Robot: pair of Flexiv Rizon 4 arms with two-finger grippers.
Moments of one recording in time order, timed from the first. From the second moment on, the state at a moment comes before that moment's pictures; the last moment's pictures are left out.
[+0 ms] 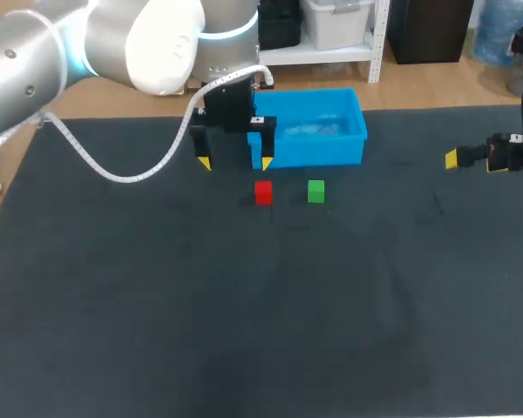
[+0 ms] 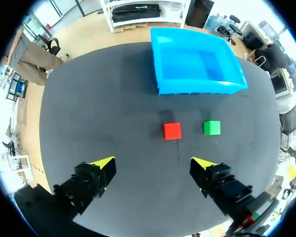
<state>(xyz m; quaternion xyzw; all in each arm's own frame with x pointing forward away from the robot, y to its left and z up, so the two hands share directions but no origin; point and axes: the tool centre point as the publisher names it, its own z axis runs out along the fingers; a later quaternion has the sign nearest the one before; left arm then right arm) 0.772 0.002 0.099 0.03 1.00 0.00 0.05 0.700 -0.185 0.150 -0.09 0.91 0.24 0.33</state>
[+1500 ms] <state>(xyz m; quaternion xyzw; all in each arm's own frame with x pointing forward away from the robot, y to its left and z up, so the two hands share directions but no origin) 0.795 -0.023 0.056 0.03 1.00 0.00 0.02 0.700 -0.185 0.150 -0.09 0.91 0.24 0.33</state>
